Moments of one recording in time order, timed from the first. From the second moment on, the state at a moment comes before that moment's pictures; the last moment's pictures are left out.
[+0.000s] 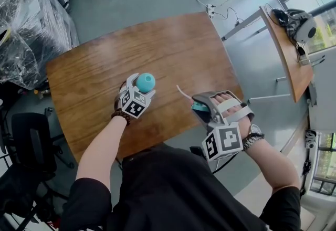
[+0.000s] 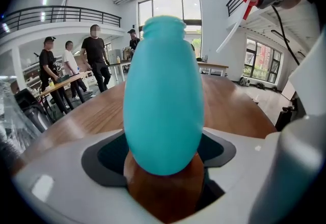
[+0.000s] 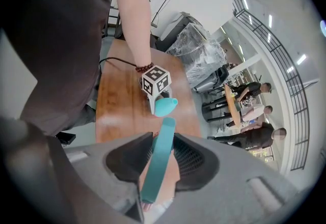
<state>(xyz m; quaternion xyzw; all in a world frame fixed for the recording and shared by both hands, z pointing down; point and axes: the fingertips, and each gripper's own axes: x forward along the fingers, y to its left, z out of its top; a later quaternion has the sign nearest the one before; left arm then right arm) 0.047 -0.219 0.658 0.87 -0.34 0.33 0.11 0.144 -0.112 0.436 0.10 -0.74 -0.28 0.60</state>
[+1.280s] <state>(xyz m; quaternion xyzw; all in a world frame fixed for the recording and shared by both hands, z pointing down) -0.027 -0.185 0.615 0.78 -0.30 0.54 -0.06 0.046 -0.098 0.395 0.09 -0.84 -0.24 0.47</state>
